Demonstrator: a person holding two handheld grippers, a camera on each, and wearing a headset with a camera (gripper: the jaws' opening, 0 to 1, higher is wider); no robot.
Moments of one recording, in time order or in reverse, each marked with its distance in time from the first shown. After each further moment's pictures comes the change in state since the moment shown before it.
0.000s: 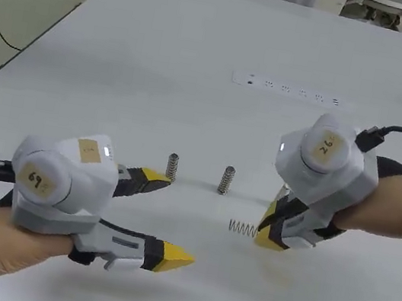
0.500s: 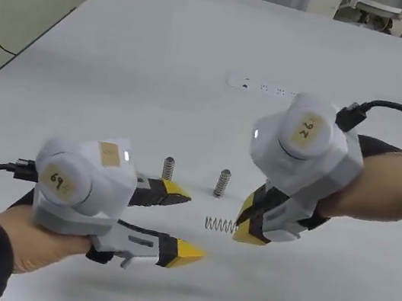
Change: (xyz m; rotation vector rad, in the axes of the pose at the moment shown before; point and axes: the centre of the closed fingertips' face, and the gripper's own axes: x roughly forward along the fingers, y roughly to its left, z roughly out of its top) left arm 0.014 -0.014 0.009 0.043 -0.007 -0.067; right arm -0.009 0.017 0.031 -0.108 0.001 0.041
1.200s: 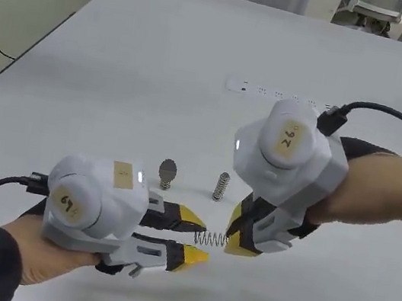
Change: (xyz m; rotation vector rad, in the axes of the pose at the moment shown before) left arm 0.008 -0.019 0.001 0.097 0.009 -0.061; right arm 0.003 0.016 0.005 -0.061 0.024 0.047
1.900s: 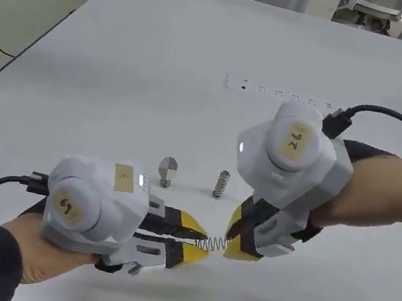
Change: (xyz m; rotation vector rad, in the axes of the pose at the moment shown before) left arm -0.001 -0.005 0.000 0.033 0.004 -0.023; right arm 0.003 0.006 -0.002 0.006 -0.026 0.027
